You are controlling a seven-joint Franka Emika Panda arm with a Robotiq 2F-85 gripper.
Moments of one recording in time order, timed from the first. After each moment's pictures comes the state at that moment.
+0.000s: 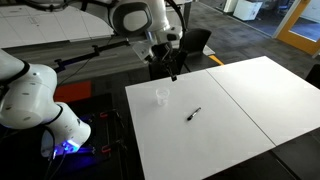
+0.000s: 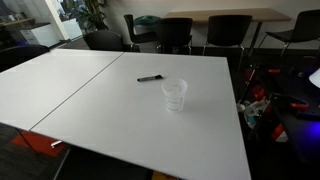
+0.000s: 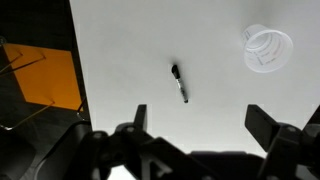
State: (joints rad) arm -0.05 -0.29 0.04 -2.40 -0.21 2.36 0.04
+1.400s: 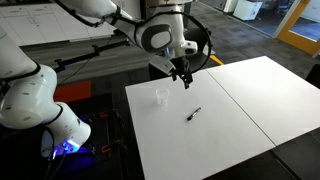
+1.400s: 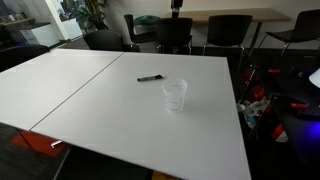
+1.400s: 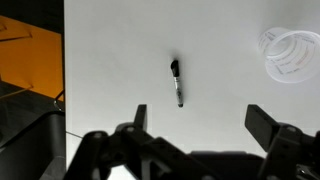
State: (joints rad) arm -0.04 0.00 0.02 -2.26 -0.27 2.46 -0.09
